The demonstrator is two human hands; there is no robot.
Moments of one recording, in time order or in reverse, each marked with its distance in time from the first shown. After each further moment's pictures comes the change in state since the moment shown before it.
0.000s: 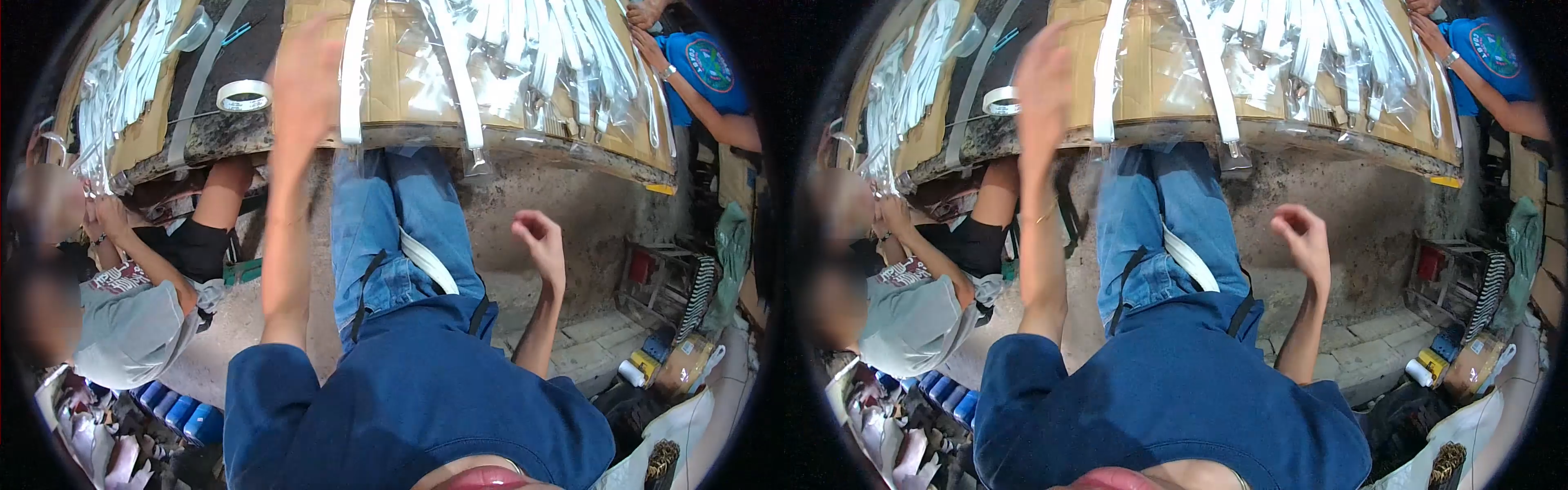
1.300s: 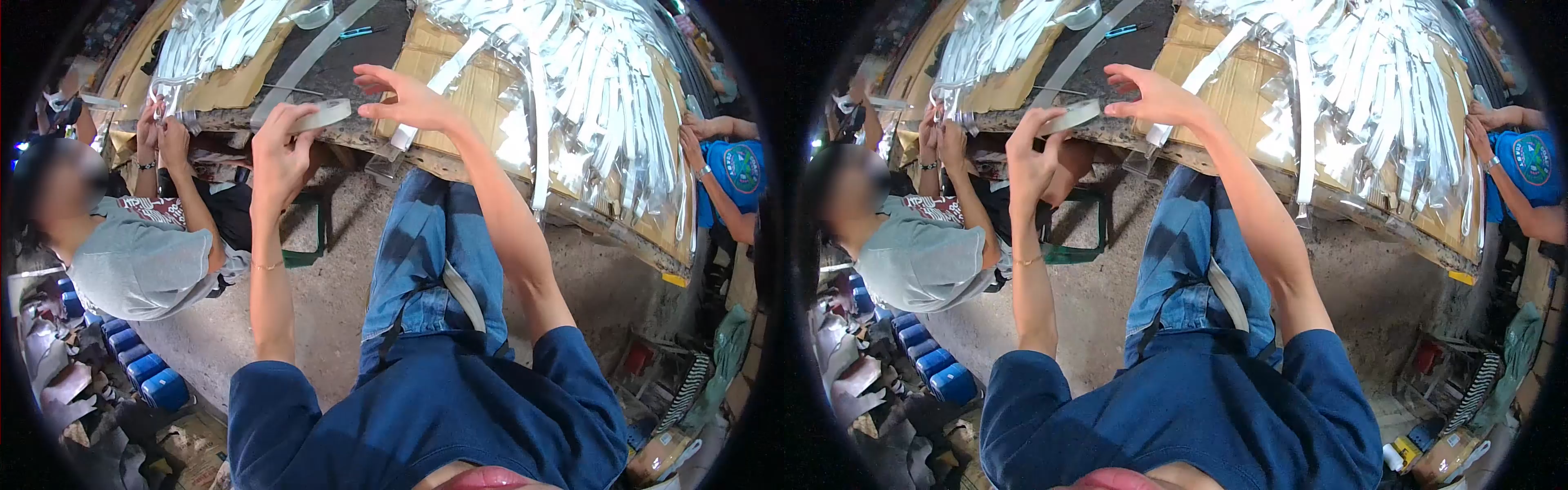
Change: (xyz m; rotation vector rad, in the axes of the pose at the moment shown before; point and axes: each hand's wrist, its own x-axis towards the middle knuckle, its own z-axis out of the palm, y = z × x) left_hand -0.062 -0.018 -0.169 0.292 0.063 -0.081; right_hand 0.131 -0.267 0.293 -0.025 -0.909 -0.922
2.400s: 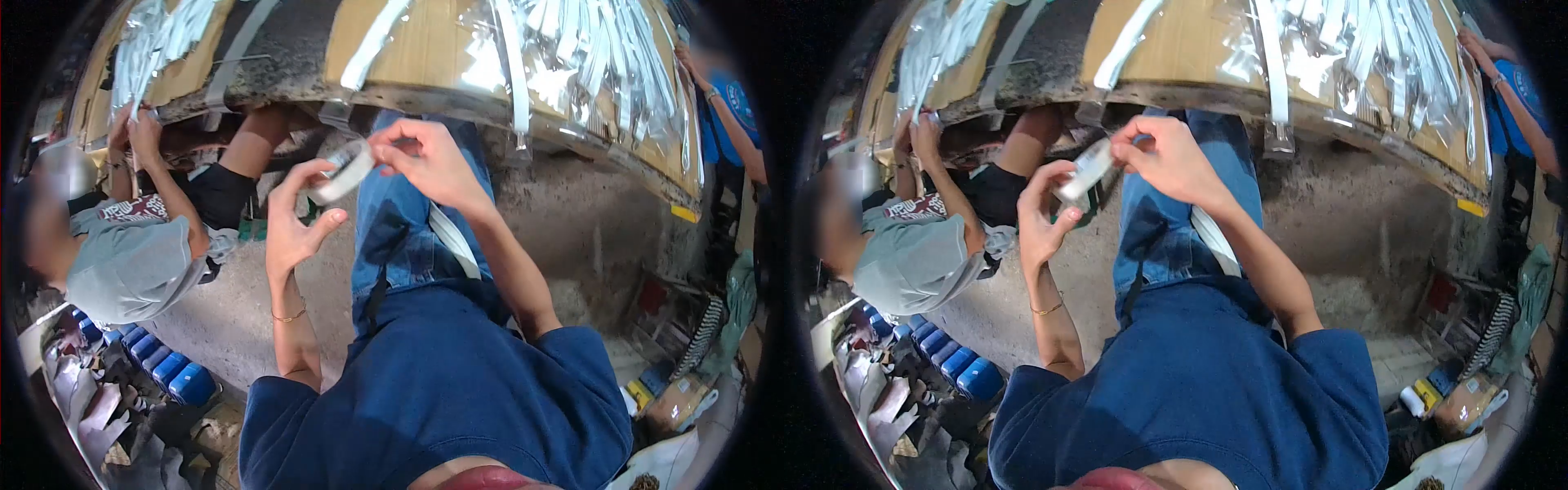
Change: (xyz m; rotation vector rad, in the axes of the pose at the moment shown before) left_hand -0.116 0.064 0.019 -0.363 -0.351 -0.228; right_hand -0.173 -0.052 0.068 0.530 0.380 0.345
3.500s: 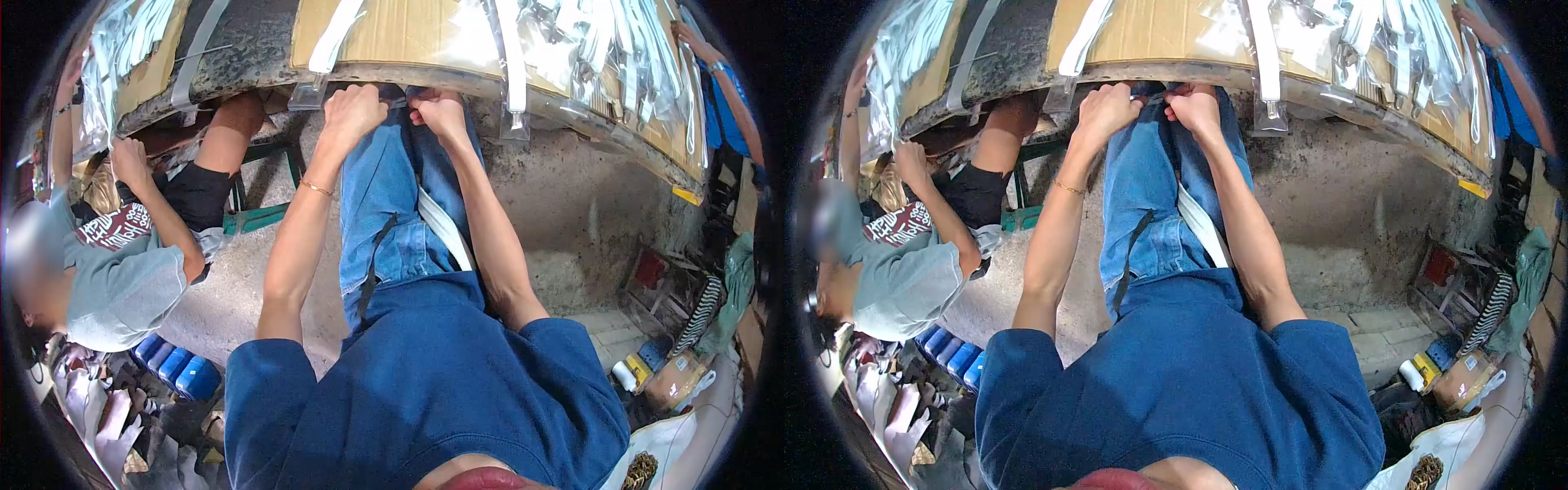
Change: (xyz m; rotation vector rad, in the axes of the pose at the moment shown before) left_hand 0.136 -0.115 0.120 0.887 -0.401 -0.276; right_hand 0.059 0.133 -0.077 -0.078 0.562 0.264
